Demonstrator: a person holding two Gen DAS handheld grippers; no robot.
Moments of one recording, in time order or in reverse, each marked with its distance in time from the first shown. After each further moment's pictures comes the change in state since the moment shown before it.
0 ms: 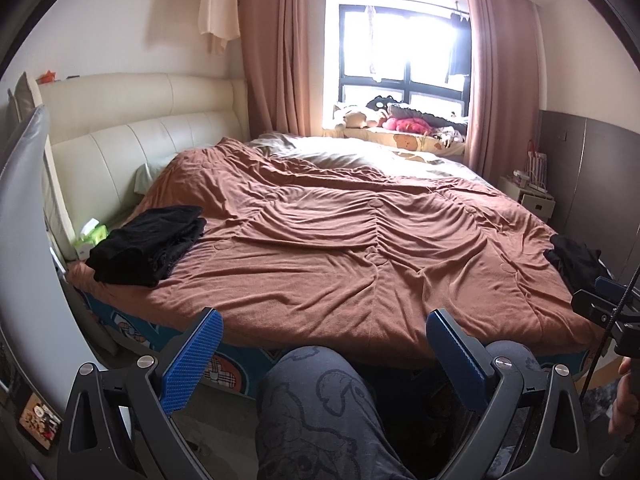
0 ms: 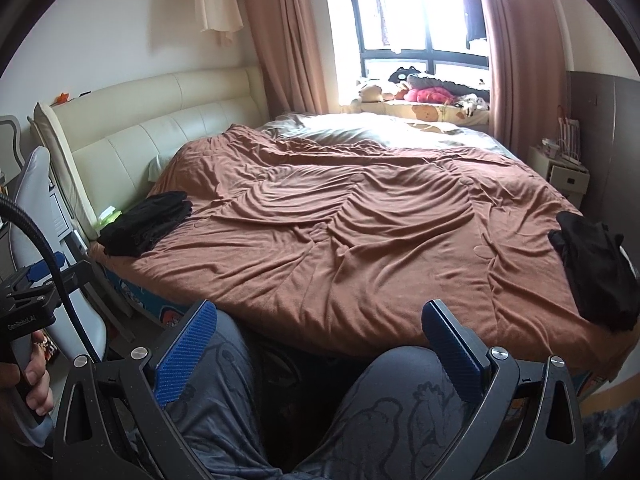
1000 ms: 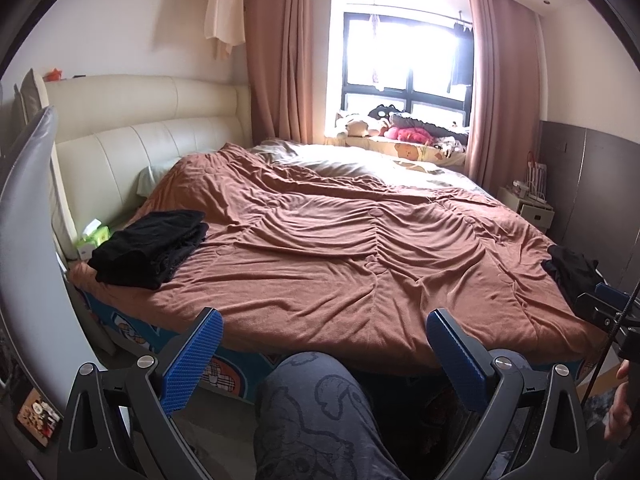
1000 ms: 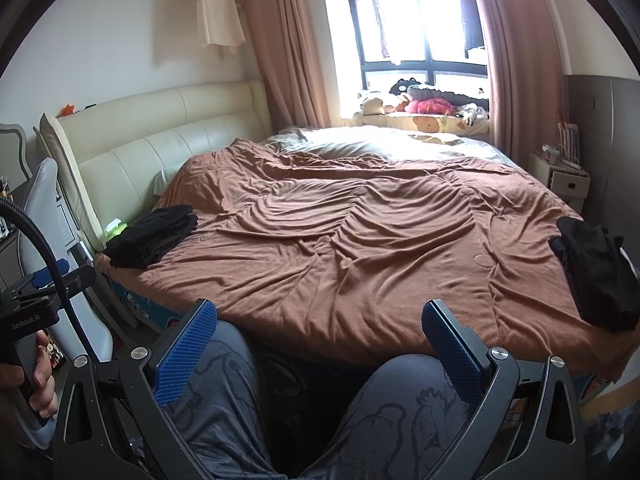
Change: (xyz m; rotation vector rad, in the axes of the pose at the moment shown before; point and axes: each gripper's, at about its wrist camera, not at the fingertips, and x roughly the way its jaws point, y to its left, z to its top) left arm -0.012 0.004 0.003 -0.021 -0.028 -0.005; right arm -0.013 -0.006 -0.009 0.003 -0.047 0.026
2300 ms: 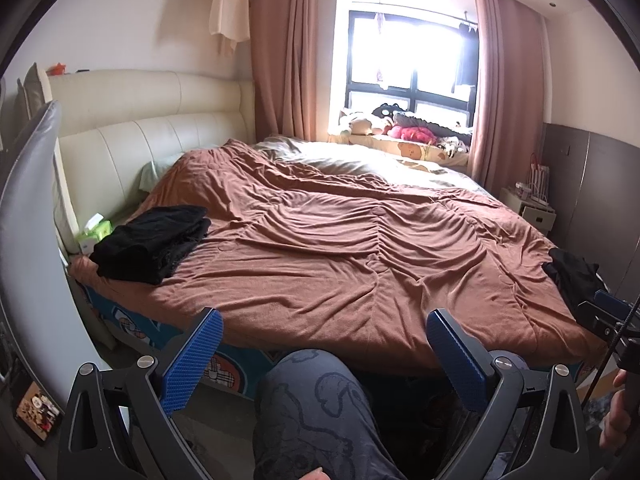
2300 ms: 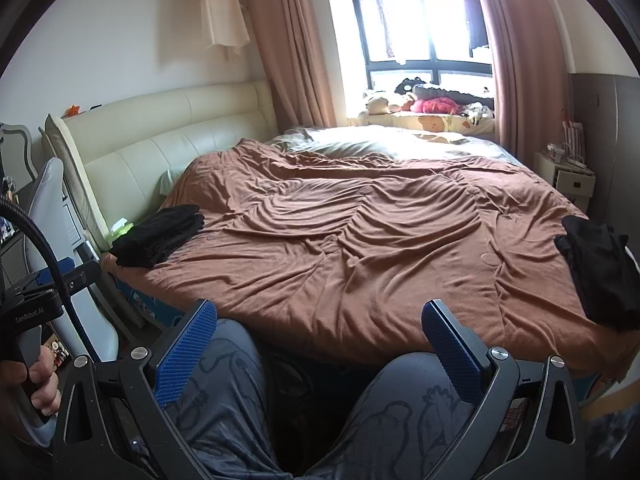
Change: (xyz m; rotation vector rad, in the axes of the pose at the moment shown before) left arm 0.001 0.000 0.001 -0.021 0.018 0.004; right arm 0.000 0.002 -0.003 0.004 0.000 0.013
